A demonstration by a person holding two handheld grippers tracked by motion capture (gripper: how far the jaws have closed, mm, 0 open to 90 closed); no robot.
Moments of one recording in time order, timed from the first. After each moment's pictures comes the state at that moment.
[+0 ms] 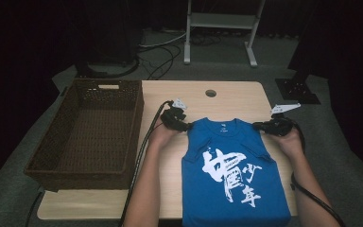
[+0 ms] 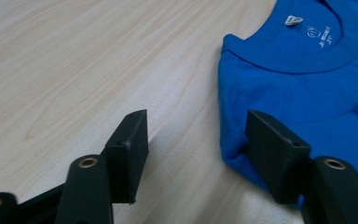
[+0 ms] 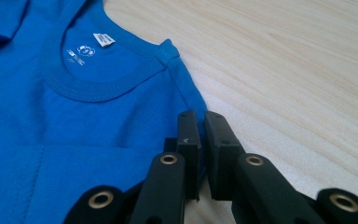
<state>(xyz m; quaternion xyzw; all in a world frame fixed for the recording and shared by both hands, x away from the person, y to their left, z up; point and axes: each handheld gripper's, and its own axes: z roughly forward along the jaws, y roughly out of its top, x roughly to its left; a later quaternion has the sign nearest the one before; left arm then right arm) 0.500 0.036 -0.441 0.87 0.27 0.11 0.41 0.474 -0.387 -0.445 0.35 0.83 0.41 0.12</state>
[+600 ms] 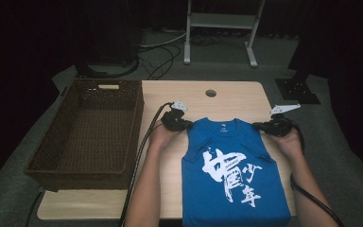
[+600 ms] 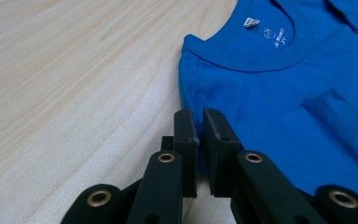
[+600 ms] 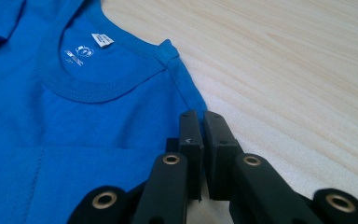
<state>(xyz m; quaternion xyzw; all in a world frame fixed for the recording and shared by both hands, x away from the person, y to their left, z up) 0.494 0.036 -0.441 0.87 0.24 0.07 0.43 0.472 -0.385 -0.445 0.35 0.83 0.41 0.13</state>
